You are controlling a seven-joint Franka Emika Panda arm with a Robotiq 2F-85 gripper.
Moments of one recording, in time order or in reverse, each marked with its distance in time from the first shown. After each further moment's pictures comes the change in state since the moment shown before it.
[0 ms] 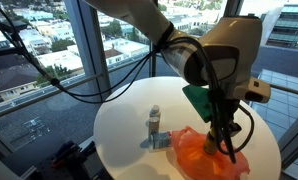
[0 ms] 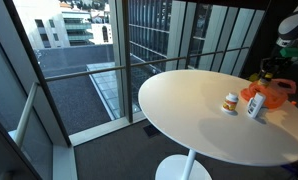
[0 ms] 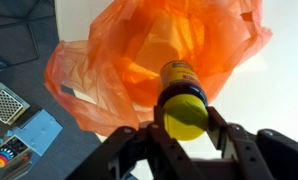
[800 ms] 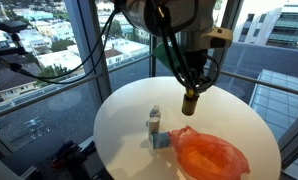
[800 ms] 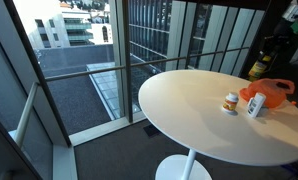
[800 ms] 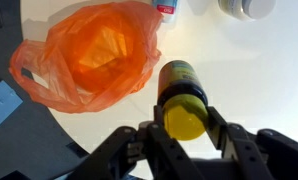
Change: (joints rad) arm 0.106 -0.330 0.065 -0.174 -0.039 -0.060 -0.003
